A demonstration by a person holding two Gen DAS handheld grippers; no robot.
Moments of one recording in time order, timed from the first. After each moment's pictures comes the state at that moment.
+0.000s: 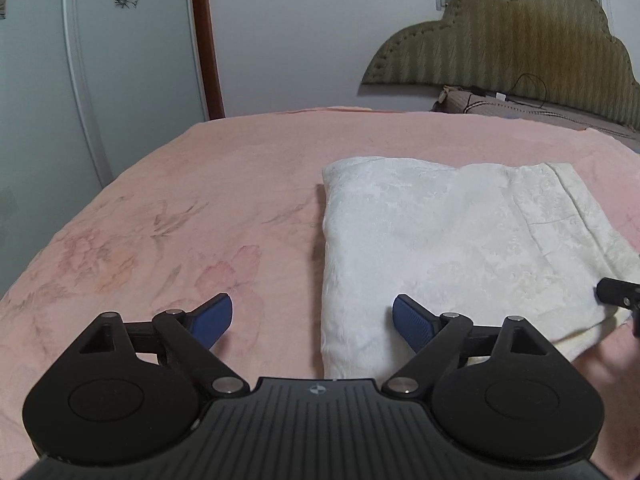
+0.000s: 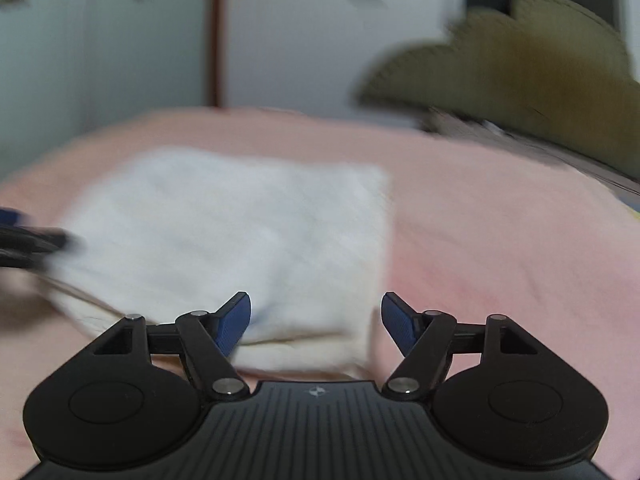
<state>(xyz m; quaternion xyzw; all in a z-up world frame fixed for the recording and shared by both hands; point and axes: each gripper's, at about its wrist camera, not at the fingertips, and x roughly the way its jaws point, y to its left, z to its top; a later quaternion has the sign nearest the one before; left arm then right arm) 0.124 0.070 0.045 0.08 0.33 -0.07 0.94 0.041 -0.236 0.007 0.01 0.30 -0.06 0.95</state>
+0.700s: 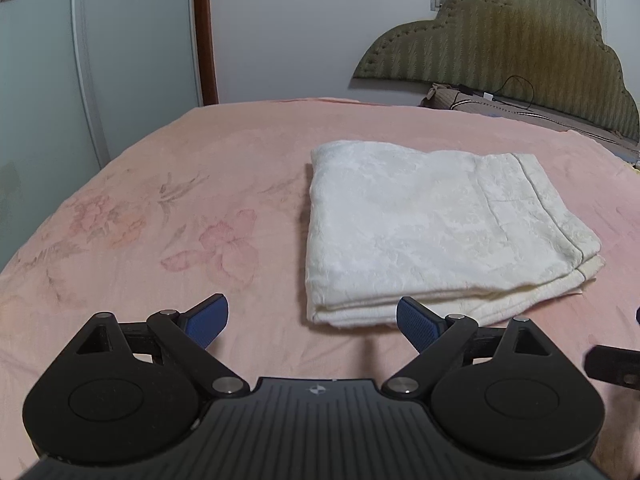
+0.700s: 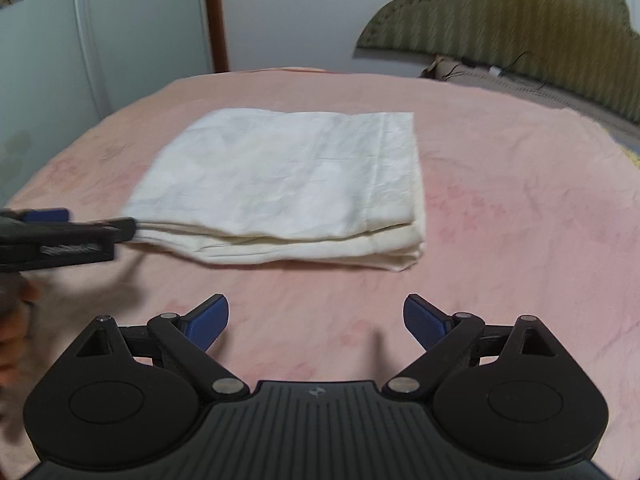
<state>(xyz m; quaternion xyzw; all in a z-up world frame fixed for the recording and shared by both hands) 0.081 0.080 0.053 0.05 0.35 -0.08 0.93 -0.031 -0.179 0.044 0.07 0.37 -0.02 0.92</state>
